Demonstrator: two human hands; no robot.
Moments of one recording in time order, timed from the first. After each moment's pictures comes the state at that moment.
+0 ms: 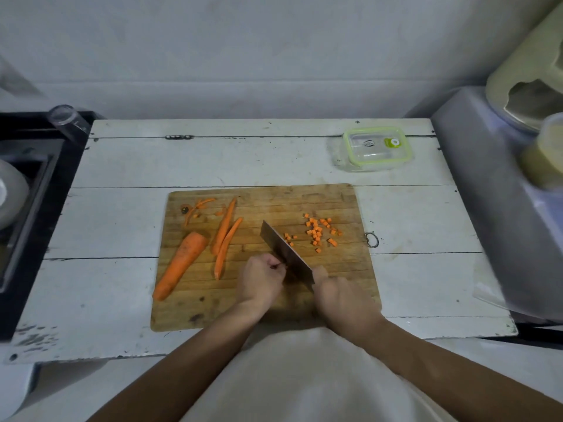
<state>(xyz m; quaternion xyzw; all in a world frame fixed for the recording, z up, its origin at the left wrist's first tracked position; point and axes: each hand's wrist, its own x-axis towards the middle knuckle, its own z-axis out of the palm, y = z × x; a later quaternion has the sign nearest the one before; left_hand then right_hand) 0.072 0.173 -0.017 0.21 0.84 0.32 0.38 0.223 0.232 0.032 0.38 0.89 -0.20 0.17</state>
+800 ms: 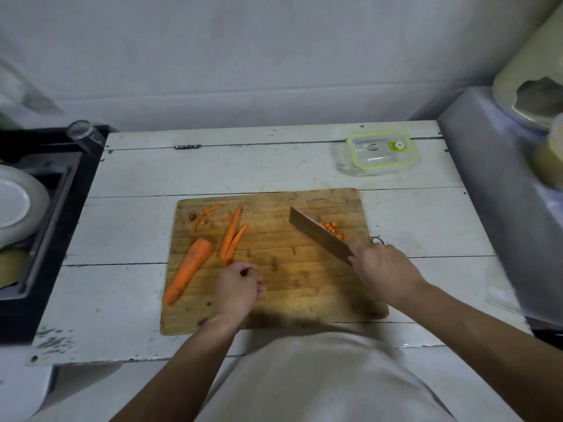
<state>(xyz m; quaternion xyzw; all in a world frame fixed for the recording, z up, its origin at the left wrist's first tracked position) 0.040 0.140 -0.009 0.07 0.81 0.43 0.41 0.248 0.312 0.036 0.36 0.92 -0.06 0.13</state>
